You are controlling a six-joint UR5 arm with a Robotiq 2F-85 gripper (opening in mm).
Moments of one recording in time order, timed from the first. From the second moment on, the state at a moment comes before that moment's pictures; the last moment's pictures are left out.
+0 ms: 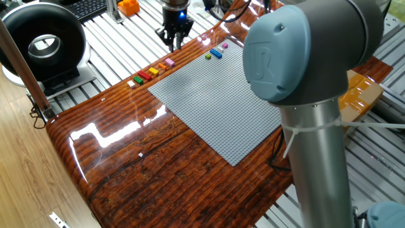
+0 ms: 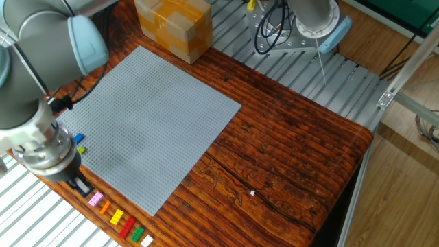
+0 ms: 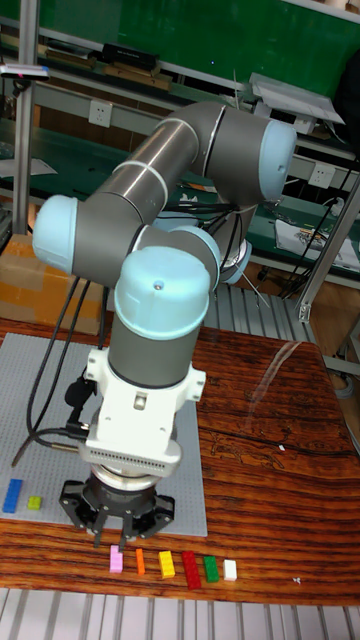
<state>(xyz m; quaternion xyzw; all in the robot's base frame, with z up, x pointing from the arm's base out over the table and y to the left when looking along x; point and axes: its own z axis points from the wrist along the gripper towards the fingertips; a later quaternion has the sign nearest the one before) 0.780 -0.036 0.046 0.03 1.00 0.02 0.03</state>
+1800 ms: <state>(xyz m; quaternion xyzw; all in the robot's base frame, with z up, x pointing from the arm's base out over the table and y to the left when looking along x) 0.790 -0.026 0.004 0.01 1.00 0.04 0.06</state>
